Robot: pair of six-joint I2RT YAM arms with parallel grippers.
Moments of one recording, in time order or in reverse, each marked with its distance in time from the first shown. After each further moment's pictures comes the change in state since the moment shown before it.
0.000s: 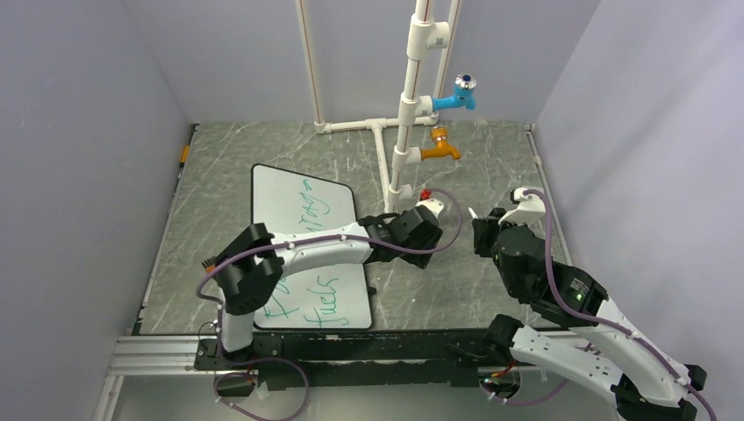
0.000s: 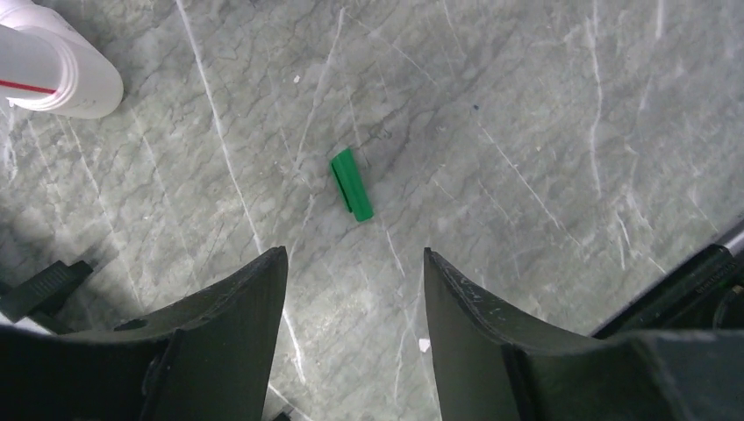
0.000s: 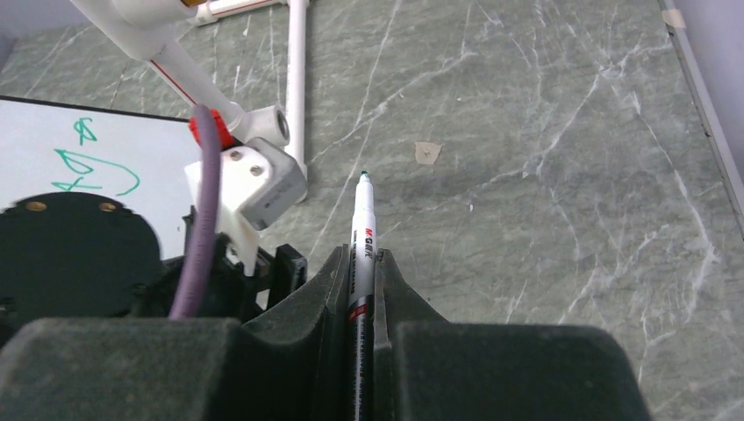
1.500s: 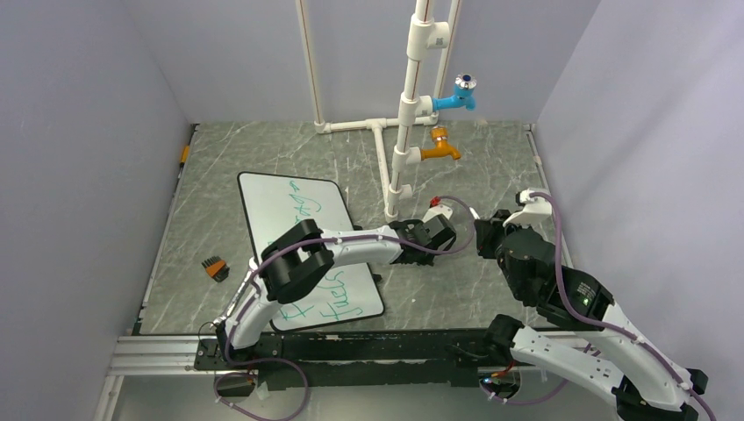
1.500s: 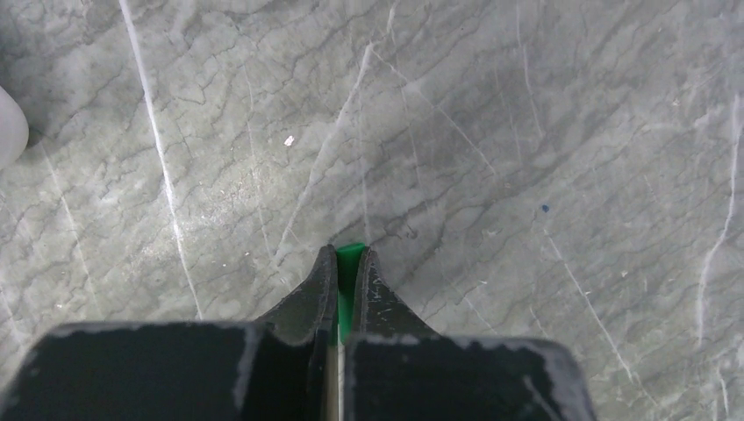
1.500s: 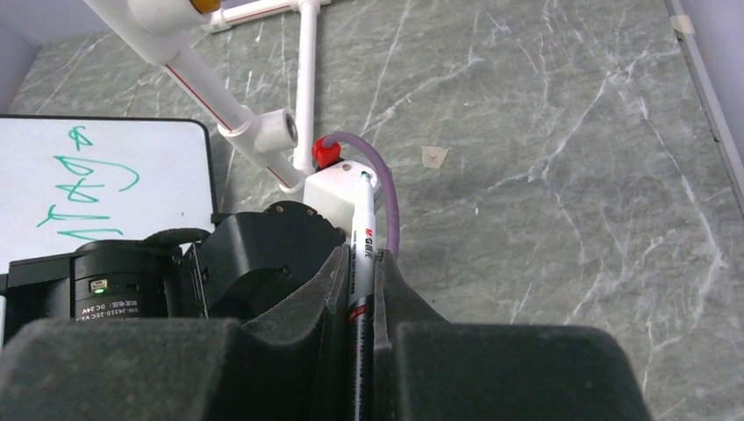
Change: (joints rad) left arm -0.003 0.320 0.195 0.002 -0.104 -0.084; right arm 0.000 -0.032 0.000 0.001 -0.016 -0.010
